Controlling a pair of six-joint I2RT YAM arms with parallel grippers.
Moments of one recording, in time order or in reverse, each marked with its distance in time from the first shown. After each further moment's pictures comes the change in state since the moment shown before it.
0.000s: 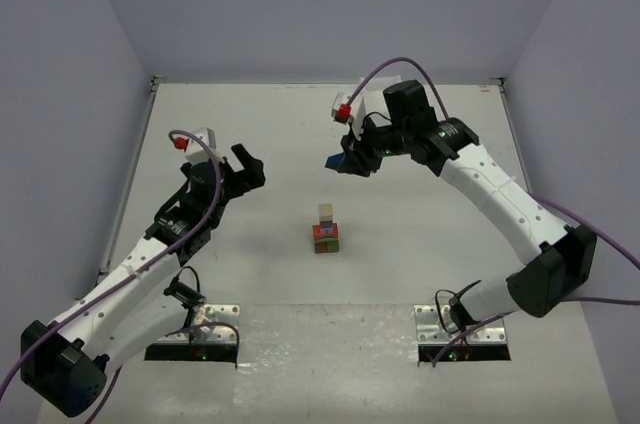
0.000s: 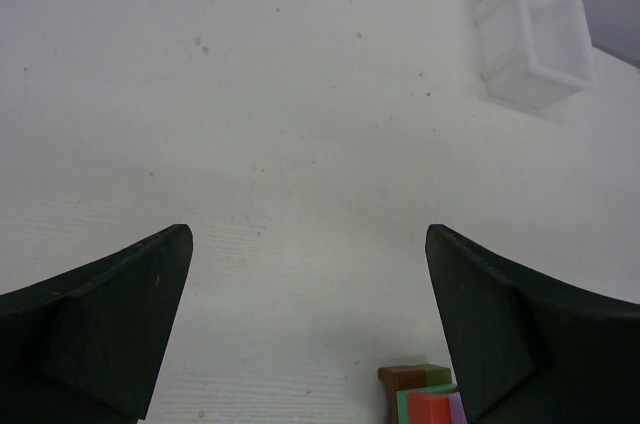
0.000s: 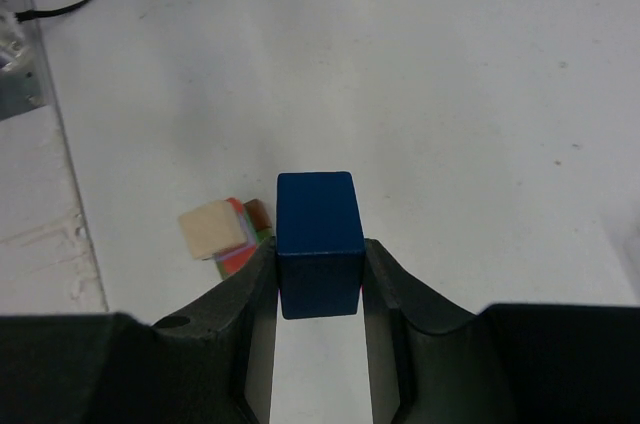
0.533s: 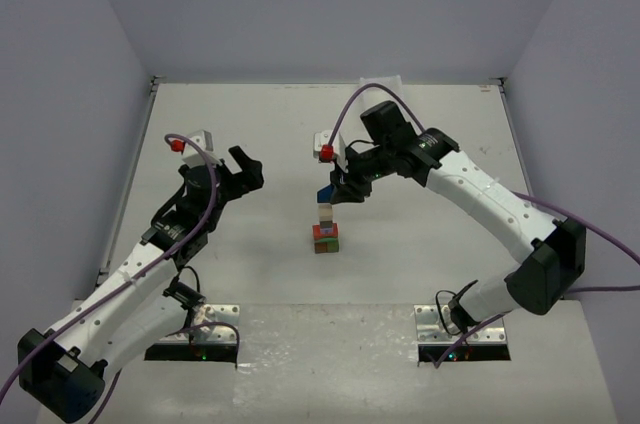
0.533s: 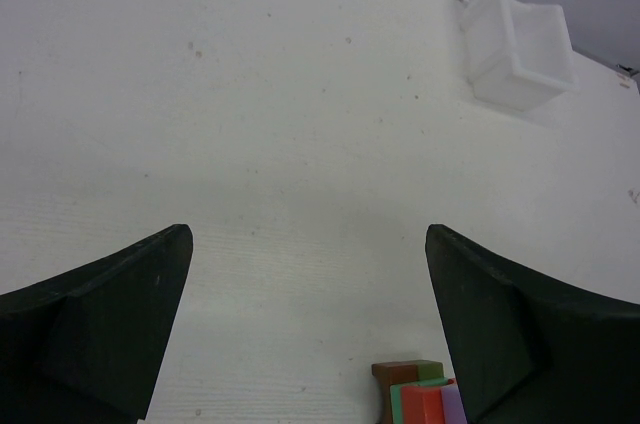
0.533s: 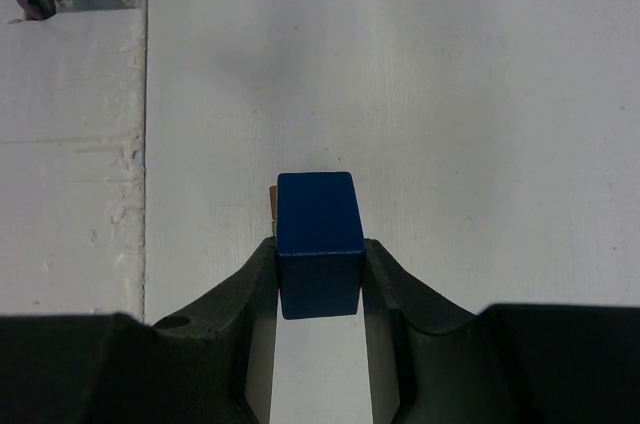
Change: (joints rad) left arm 0.000 -0.049 -0.015 -0.004 0.012 0.001; right arm 0.125 0.006 -0.062 -0.104 -0.090 -0.204
